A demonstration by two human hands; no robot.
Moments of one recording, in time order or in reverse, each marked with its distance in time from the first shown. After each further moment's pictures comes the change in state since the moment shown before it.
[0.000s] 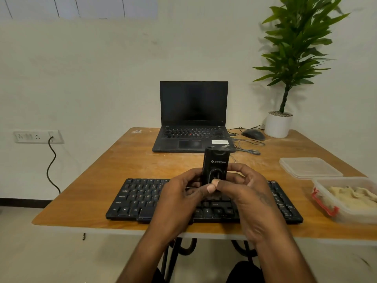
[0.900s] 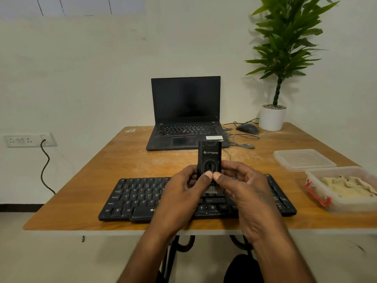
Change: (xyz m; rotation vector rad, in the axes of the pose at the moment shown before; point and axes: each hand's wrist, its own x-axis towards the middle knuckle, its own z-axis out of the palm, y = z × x) left_hand 0.009 0.002 0.019 -0.106 -0.020 -0.082; right_hand -0.002 0.004 -0.007 0.037 0.115 -0.058
